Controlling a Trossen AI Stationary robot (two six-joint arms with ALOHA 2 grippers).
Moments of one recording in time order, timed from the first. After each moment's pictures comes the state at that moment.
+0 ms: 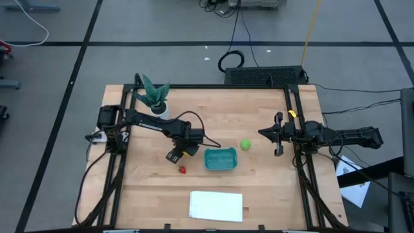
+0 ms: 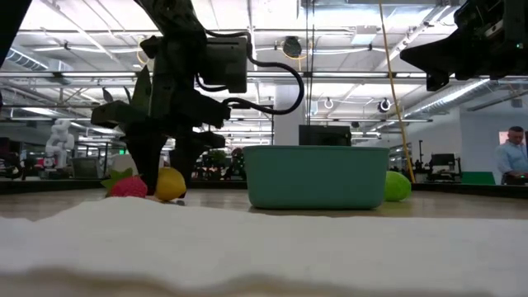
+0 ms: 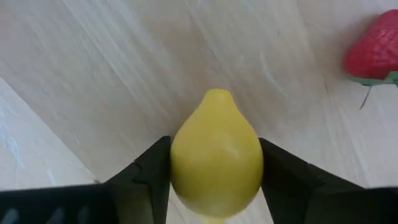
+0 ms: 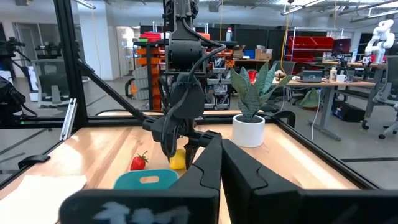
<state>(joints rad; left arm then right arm) 0.03 1.86 1.16 -0.84 0.12 0.57 0.02 0.20 0.06 0.21 0.10 0.00</state>
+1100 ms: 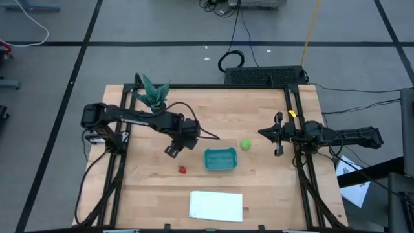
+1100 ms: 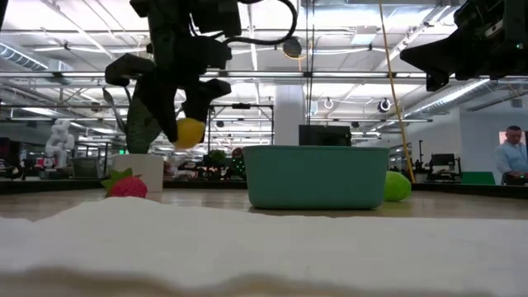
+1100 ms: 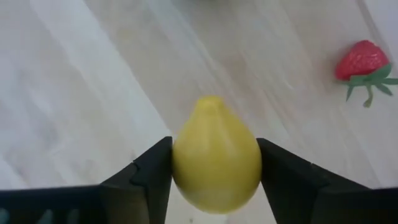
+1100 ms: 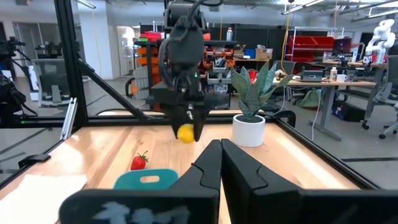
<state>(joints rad) 0.03 1.66 1.22 -0.90 0.00 0.61 0.02 0.21 0.06 0.22 0.10 0.00</state>
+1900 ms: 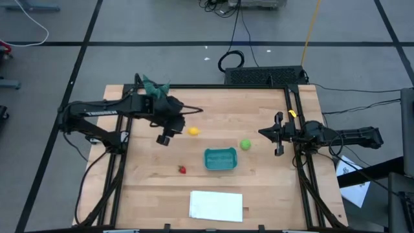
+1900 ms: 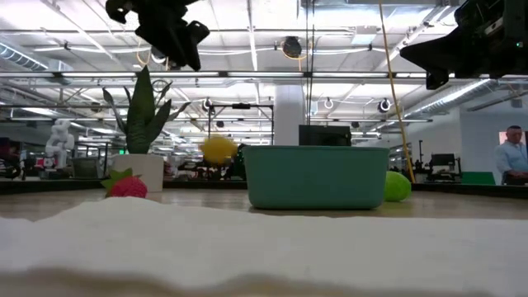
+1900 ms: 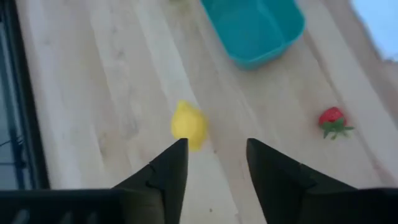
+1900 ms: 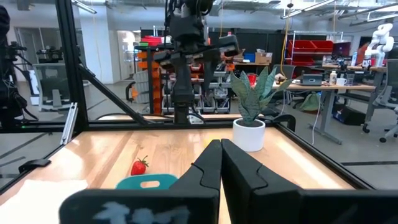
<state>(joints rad) 0.14 1.34 1.26 -0.91 0.10 0.53 0.02 0.21 0.06 0.23 0.10 0.00</state>
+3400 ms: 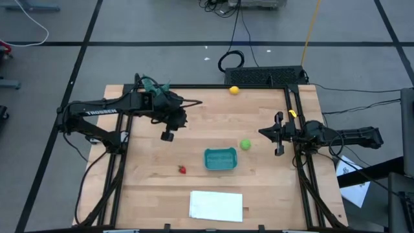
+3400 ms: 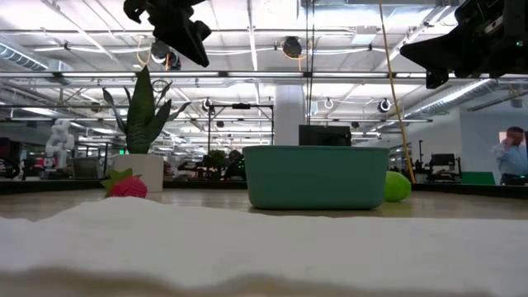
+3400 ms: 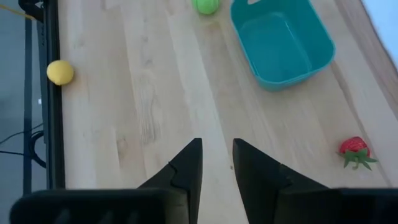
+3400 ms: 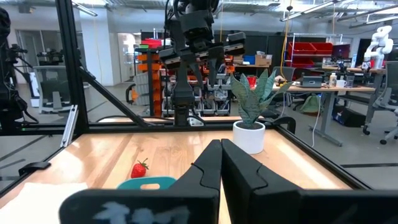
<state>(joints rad) 0.18 1.33 1.26 -0.83 0.08 0.46 0.02 0.21 0.06 0.24 0.10 0.00</state>
